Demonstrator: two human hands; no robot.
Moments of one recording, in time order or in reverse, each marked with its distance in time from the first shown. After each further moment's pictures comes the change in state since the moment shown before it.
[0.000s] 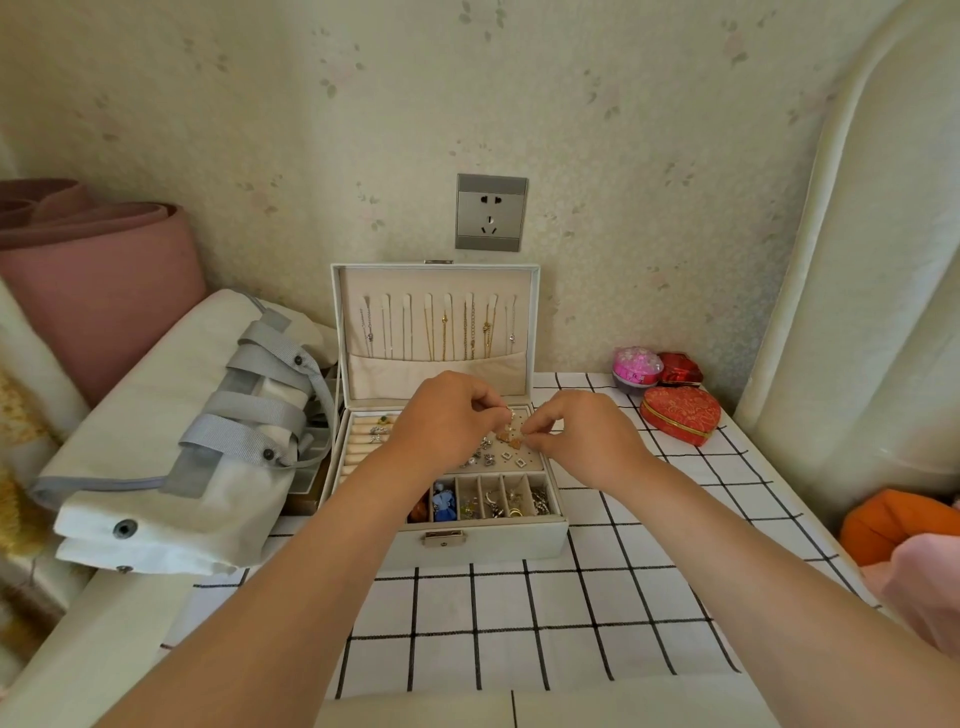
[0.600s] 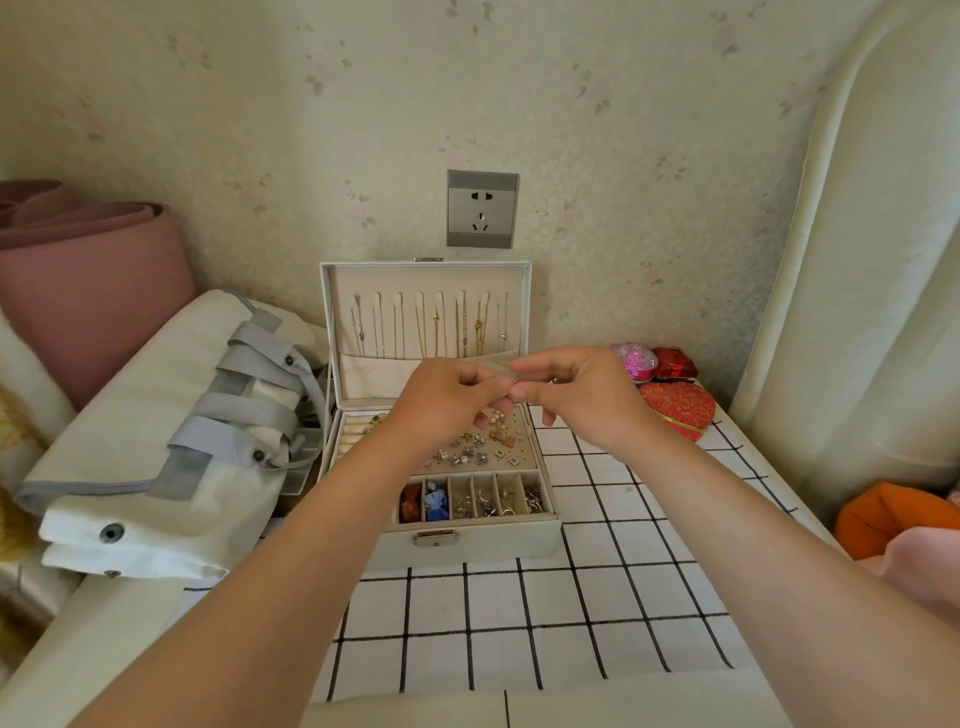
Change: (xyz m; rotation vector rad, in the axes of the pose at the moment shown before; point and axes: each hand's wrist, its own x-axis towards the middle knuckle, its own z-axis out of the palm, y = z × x) left_hand 0.003 0.016 -0.007 -0.365 -0.034 -0.106; right_hand 0.010 -0.017 -0.028 0.622 0.040 -0.075
